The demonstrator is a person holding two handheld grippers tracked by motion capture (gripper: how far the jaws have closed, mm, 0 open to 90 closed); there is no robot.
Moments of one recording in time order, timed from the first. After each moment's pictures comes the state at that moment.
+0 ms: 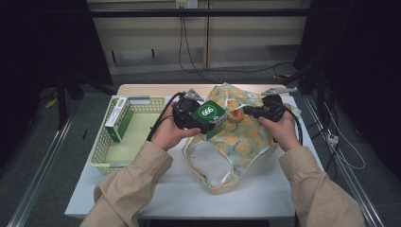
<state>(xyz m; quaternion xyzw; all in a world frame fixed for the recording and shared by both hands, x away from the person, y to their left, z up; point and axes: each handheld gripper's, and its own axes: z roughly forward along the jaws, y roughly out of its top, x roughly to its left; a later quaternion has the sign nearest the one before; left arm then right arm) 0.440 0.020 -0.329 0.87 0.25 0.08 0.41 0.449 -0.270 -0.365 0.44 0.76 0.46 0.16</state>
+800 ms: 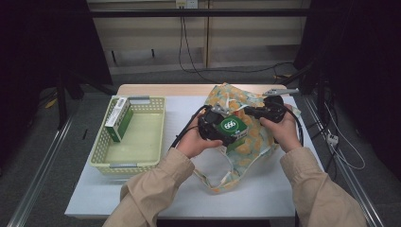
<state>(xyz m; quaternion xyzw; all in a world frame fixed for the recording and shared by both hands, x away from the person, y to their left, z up) 0.430 -0.037 -0.366 0.89 0.21 0.04 0.40 0.447 -0.273 -0.366 0.44 0.75 0.46 0.16</state>
